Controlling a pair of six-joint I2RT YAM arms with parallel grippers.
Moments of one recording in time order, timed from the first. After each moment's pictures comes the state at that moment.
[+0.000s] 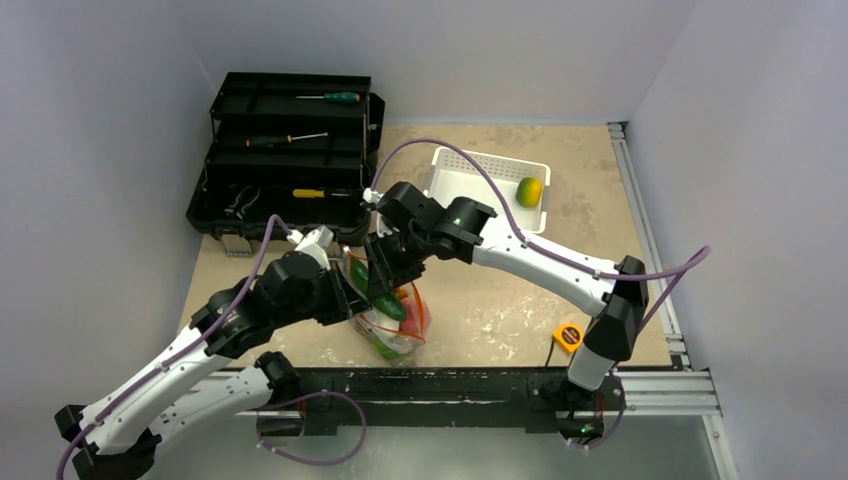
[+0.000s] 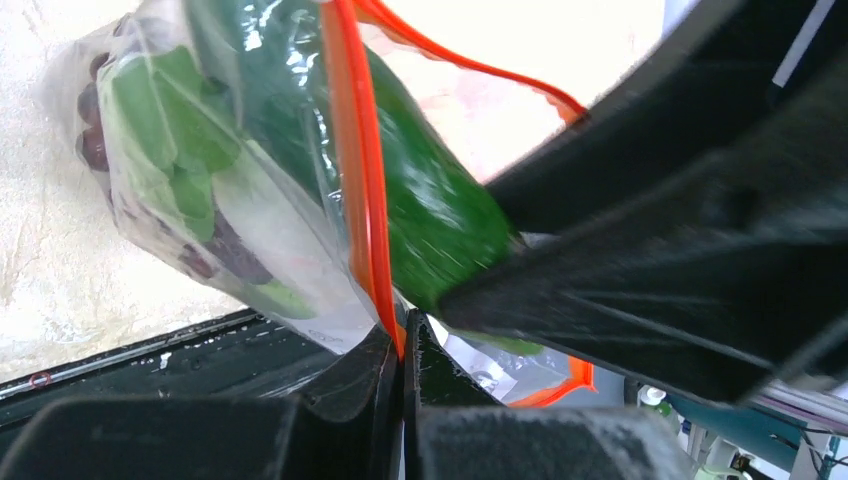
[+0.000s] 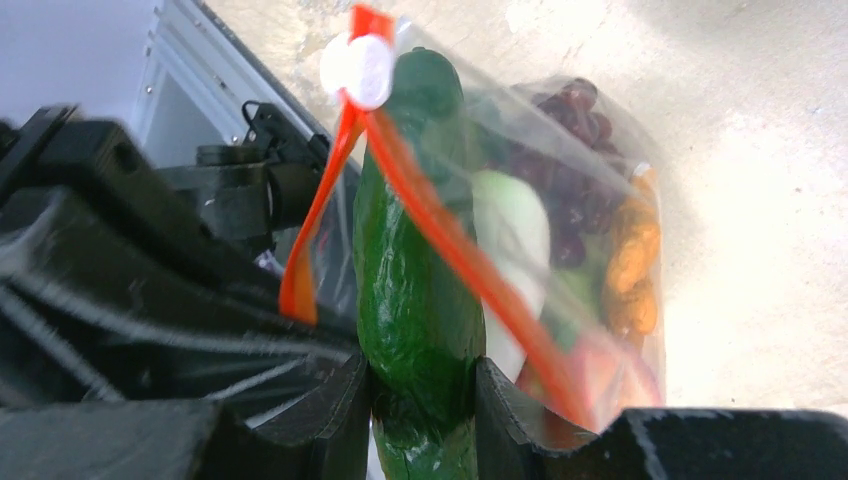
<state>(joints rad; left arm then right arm) -0.85 0.67 0.85 -0.86 -0.03 -1.03 1.05 1.69 1.69 -0.90 -0.25 0.58</state>
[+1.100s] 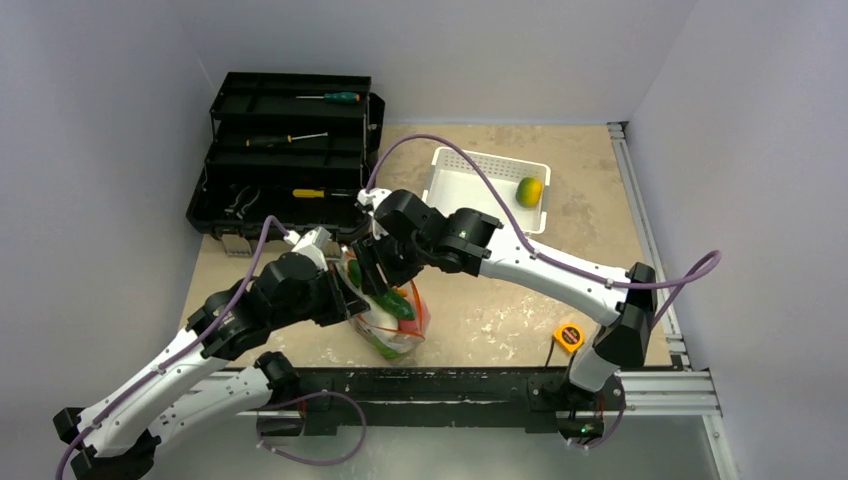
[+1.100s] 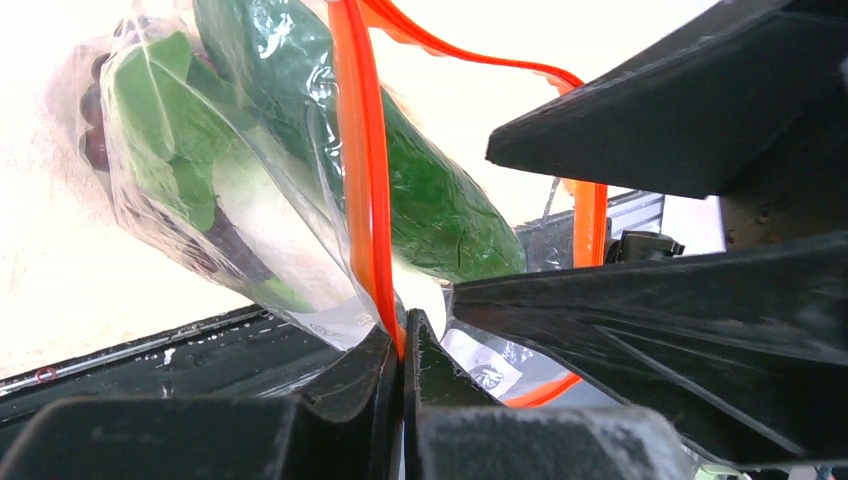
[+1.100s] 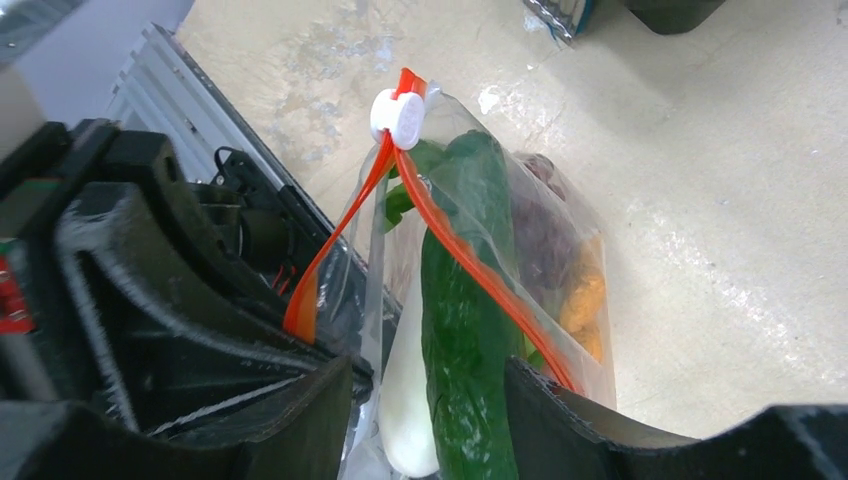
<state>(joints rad) -0.85 0.66 0.86 -0.88 -0.03 -1.03 1.11 1.66 1.66 -0.80 -0.06 0.50</state>
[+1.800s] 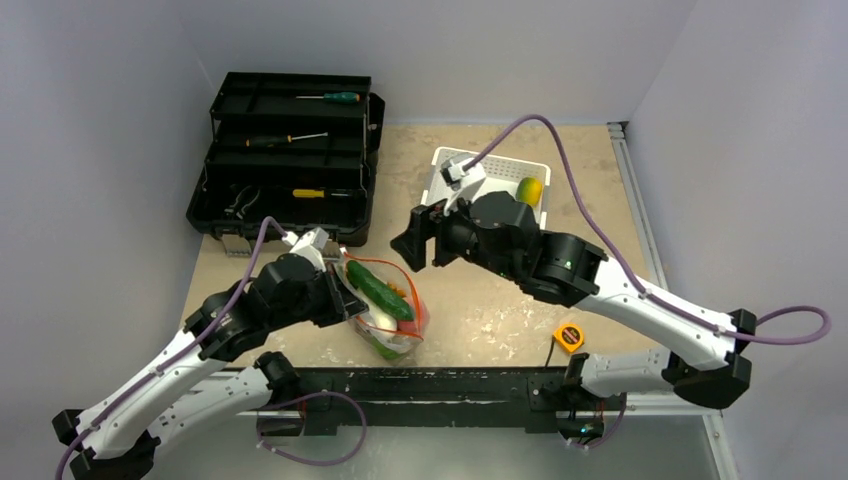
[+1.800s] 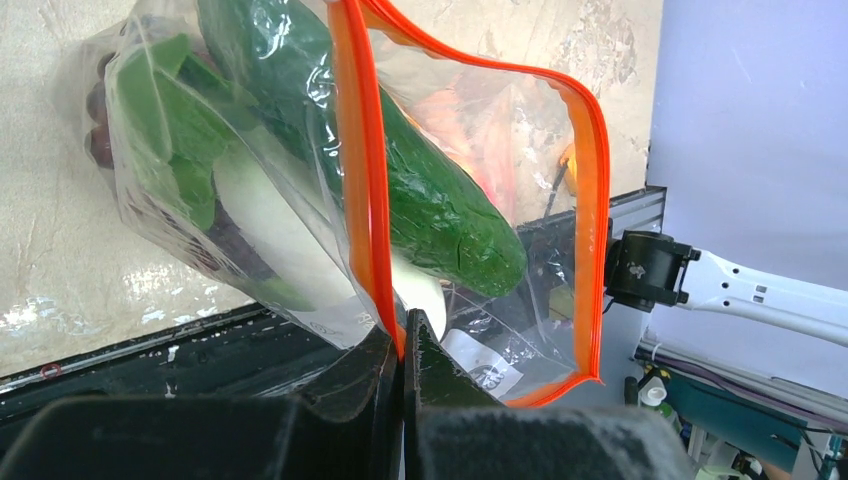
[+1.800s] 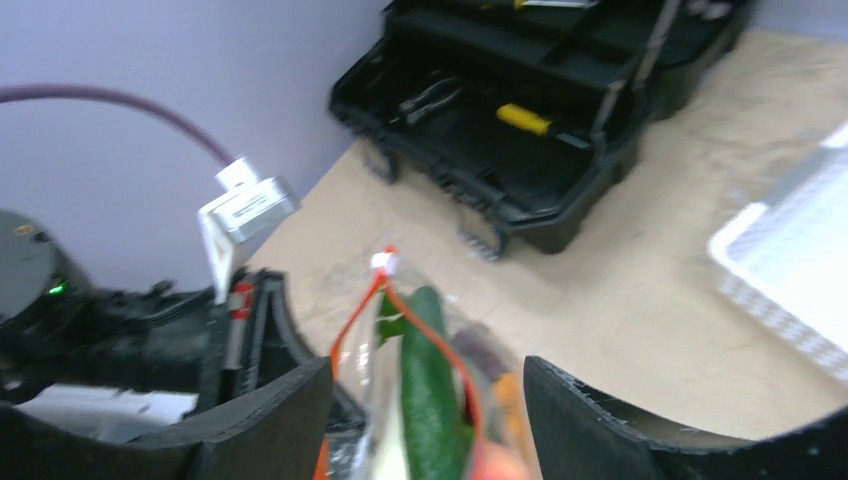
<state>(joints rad) -0.85 0.64 0.86 -0.89 -0.03 -1.03 1.11 1.25 1.44 -0.51 0.19 0.48</state>
